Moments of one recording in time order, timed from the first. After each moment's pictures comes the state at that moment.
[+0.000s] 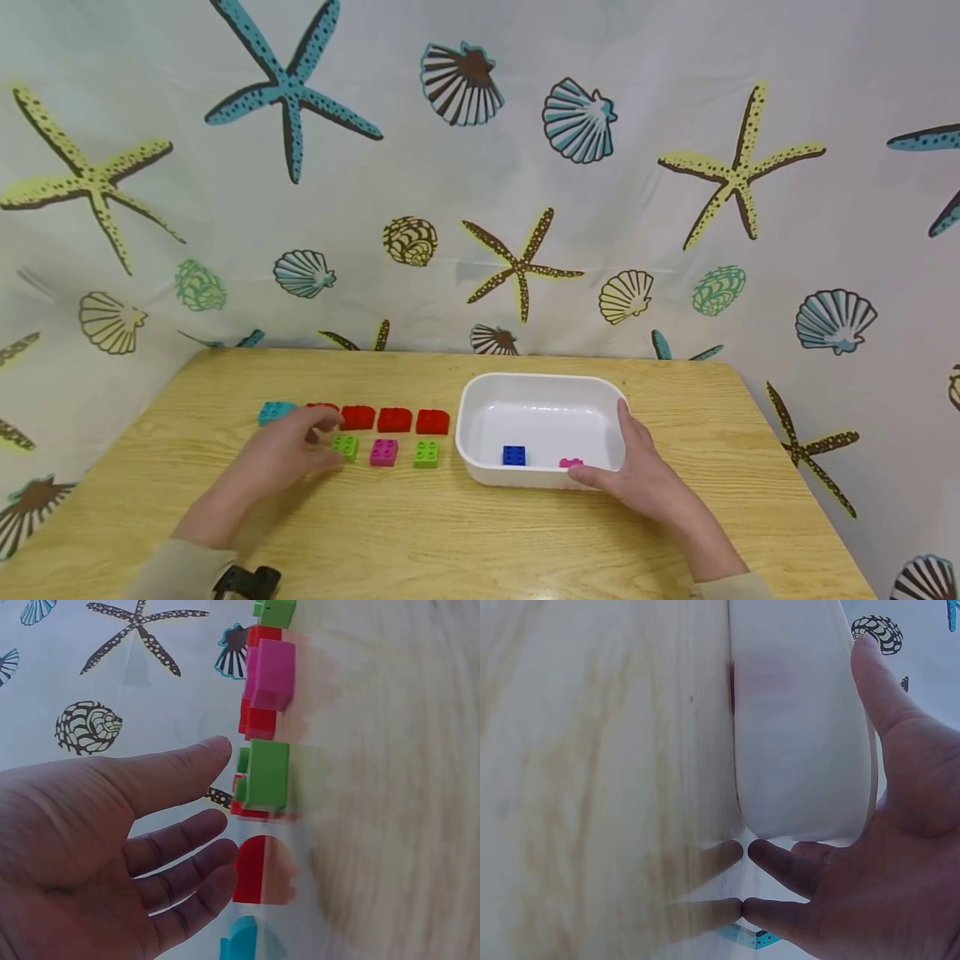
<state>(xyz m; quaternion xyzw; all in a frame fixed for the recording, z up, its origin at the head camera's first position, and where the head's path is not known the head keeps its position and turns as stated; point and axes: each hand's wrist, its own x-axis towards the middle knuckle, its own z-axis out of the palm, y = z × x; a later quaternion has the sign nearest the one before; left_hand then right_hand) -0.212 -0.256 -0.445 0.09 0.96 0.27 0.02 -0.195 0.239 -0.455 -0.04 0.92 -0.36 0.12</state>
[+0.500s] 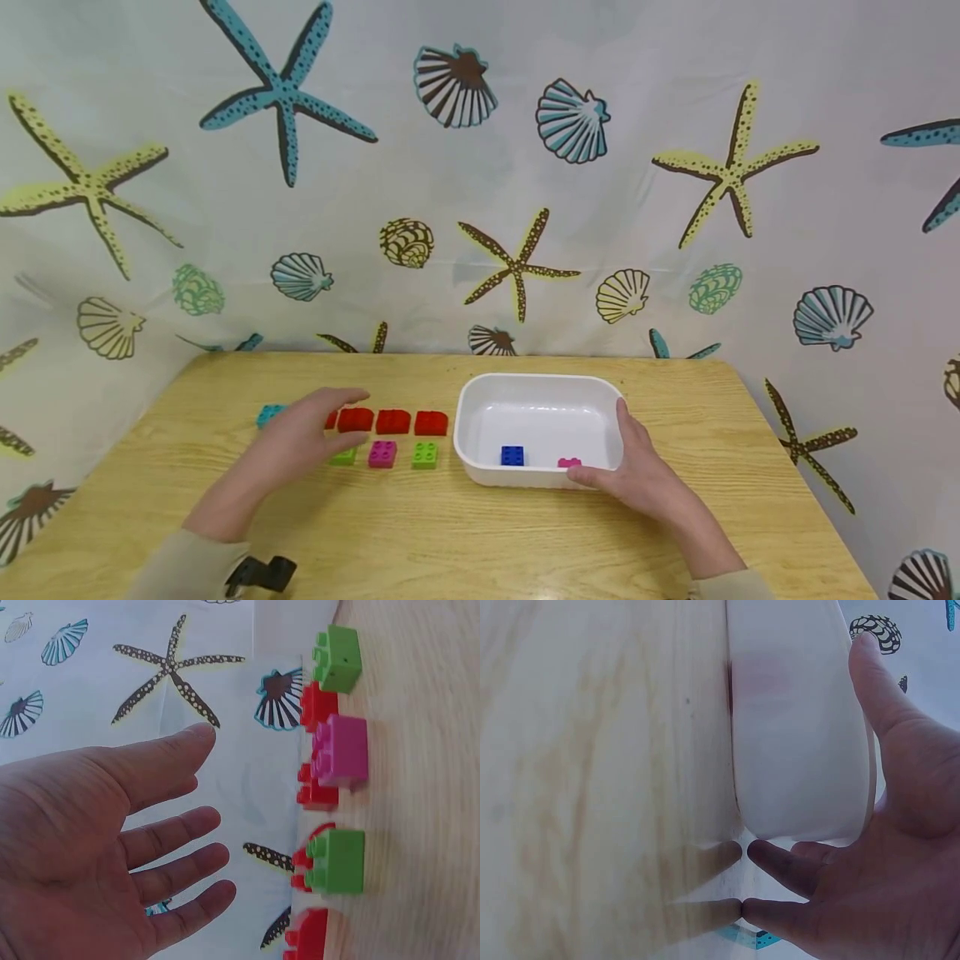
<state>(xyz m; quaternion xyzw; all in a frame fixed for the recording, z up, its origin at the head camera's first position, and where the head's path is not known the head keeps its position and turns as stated) -0.209 -0.219 -0.408 0.14 0.96 0.24 -0.01 -0.195 0.240 -0.455 -0.04 0.92 -0.38 0.11</state>
